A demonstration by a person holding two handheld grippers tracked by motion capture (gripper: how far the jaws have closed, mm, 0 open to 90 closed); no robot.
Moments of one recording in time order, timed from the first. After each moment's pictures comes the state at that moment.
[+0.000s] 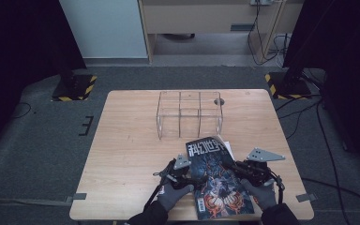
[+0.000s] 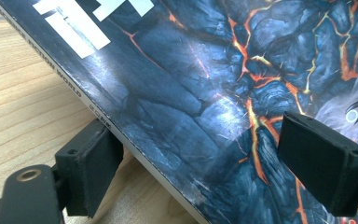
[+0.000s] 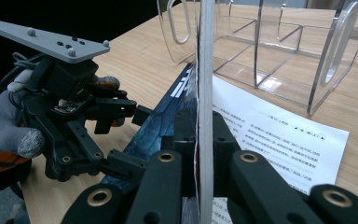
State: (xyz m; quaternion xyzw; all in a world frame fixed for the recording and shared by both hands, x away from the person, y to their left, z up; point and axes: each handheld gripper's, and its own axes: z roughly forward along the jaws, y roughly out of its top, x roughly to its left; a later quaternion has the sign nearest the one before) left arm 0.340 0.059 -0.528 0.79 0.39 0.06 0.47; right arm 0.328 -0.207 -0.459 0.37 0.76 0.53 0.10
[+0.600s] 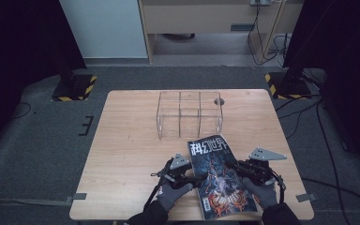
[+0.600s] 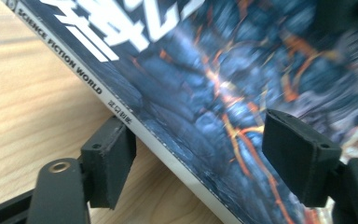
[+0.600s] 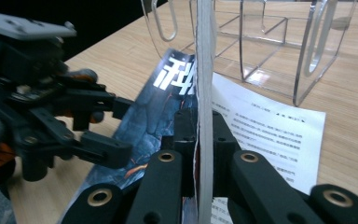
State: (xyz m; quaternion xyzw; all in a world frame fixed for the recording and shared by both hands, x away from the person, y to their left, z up) left arm 0.334 0.061 -0.510 0.76 0.39 0.05 0.52; right arm 0.333 -0.214 -0.466 0.39 0.75 0.52 0.10
